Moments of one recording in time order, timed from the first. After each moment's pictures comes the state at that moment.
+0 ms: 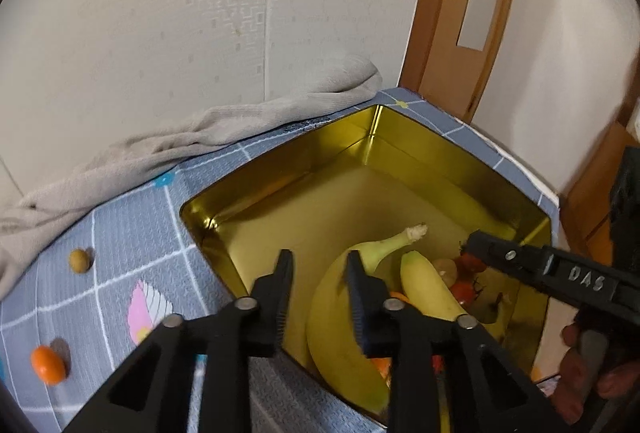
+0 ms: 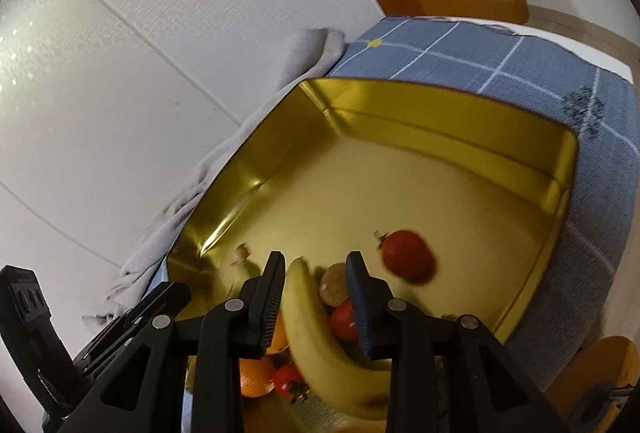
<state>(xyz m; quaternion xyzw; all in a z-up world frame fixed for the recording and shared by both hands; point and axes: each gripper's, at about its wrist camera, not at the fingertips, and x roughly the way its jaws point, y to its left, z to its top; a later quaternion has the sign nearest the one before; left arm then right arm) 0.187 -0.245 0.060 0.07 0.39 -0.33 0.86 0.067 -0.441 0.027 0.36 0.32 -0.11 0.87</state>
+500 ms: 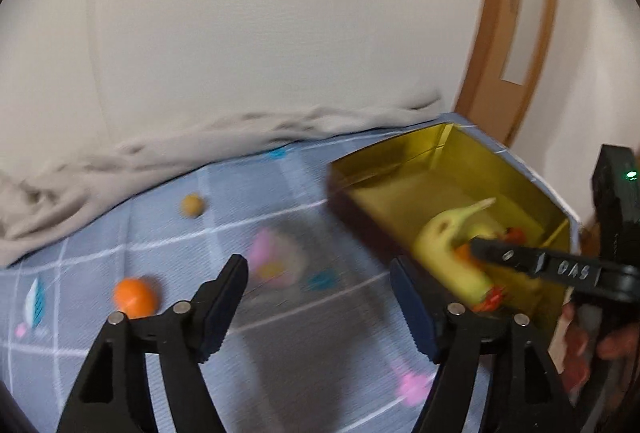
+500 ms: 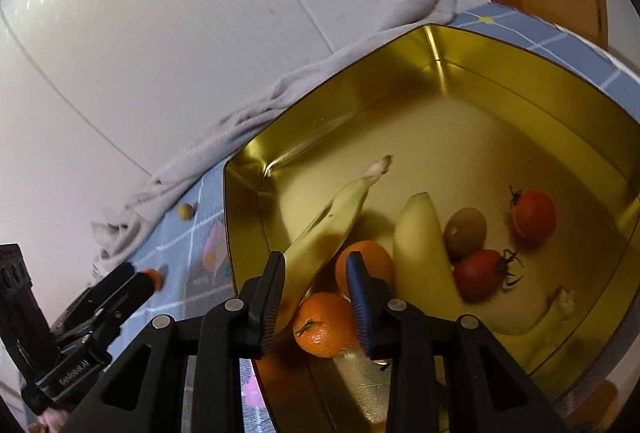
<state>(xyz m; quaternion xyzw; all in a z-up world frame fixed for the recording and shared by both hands) 0.169 -0.120 0.055 0.03 0.37 -0.24 0.89 0.104 -0.368 0.025 0.26 0.39 0.00 0.89</state>
